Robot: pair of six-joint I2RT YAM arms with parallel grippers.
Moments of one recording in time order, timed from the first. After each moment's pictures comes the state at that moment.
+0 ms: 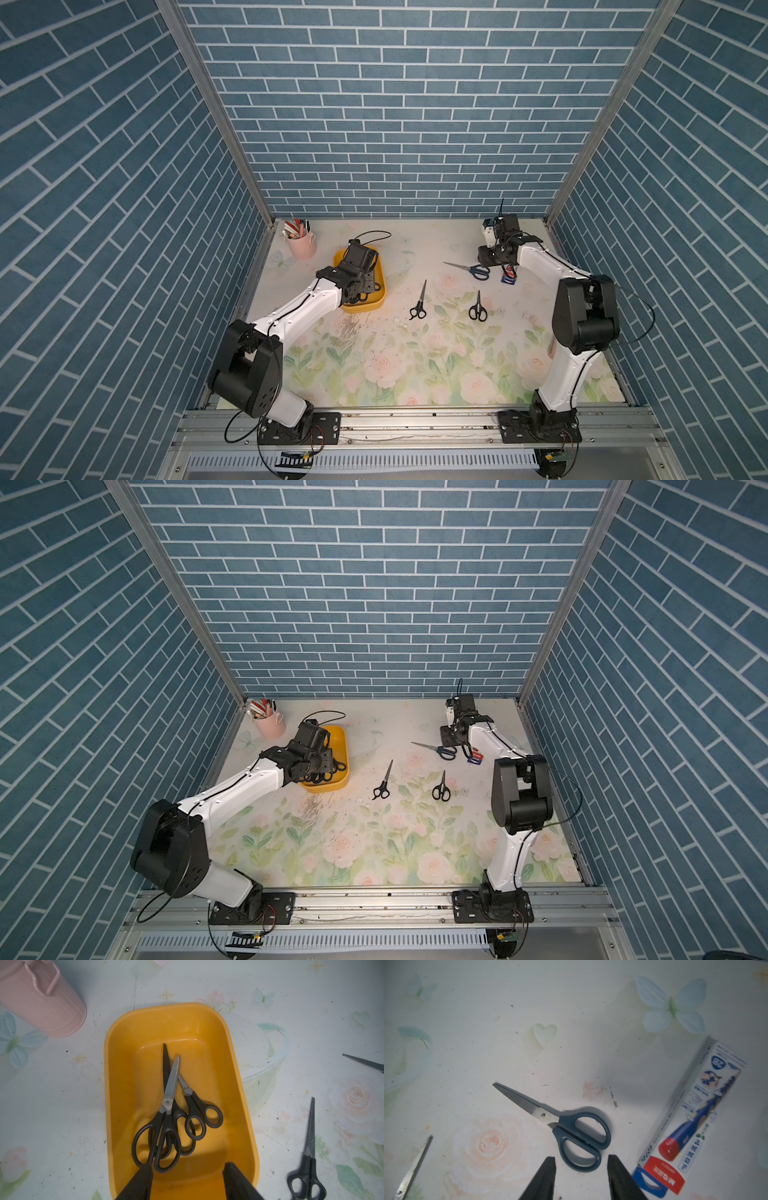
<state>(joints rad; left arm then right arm) -0.48 1.51 1.09 -0.51 -0.27 -0.42 0.21 1.96 1.50 -0.56 -0.05 -0.10</state>
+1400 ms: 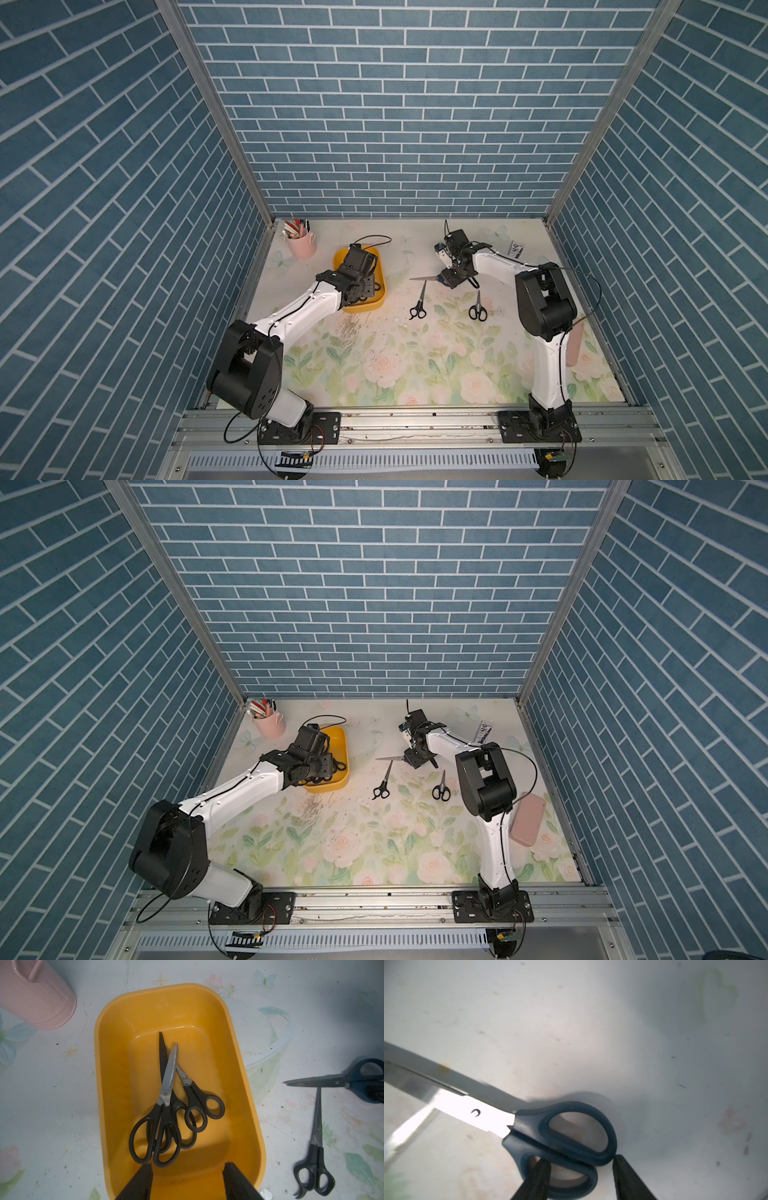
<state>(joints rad) -0.48 1.51 1.05 -0.49 -0.25 -0.40 0.49 2.11 1.53 -0.63 0.07 -0.17</state>
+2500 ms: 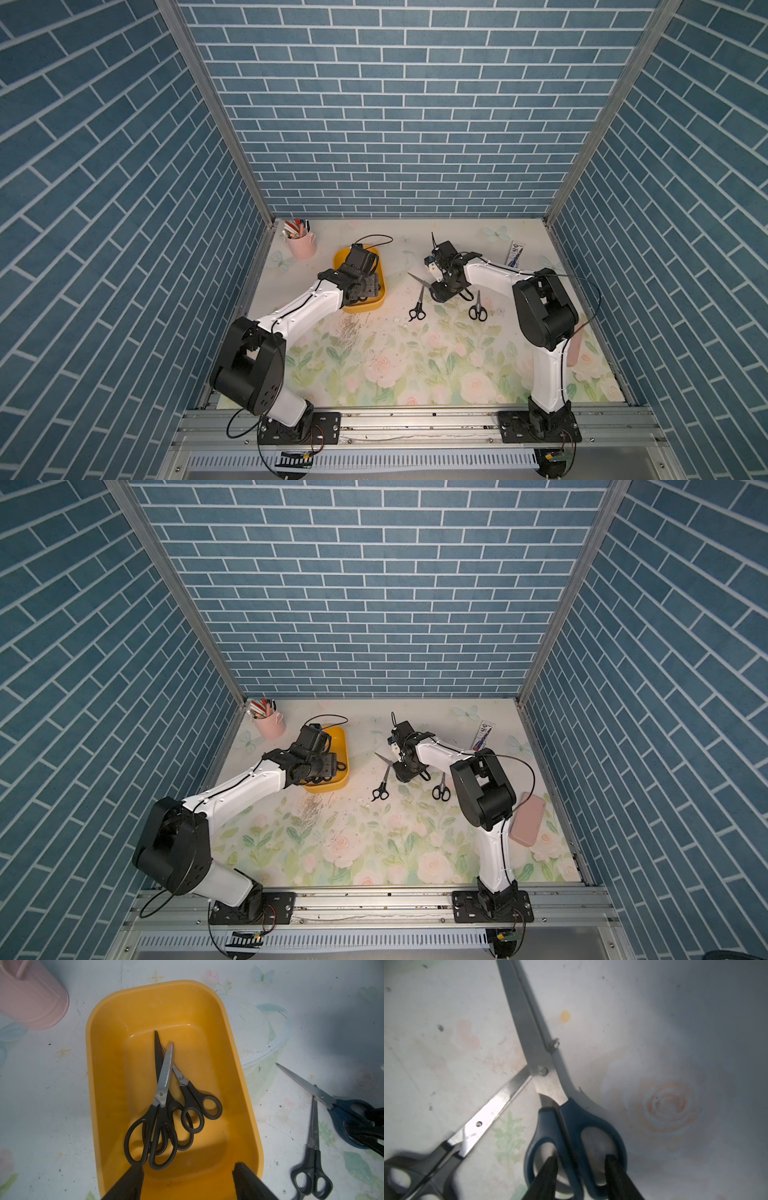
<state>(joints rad) -0.48 1.53 1.06 -0.49 -0.24 -0.40 0.58 2.04 1.43 -0.65 0.02 -0.11</state>
